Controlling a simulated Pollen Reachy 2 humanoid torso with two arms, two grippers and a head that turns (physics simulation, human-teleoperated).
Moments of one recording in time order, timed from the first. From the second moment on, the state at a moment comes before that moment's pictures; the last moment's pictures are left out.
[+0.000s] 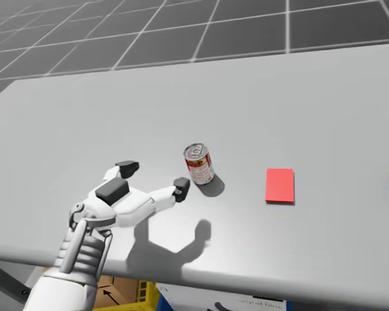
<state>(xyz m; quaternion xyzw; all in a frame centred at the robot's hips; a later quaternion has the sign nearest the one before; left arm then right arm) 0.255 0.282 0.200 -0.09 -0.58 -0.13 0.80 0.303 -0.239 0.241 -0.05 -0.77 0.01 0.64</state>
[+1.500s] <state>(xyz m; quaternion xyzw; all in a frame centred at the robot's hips) 0.339 0.218 0.166 -0.09 -0.55 -0.14 0.82 0.301 -0.240 0.244 -0.05 -0.77 0.01 0.64</state>
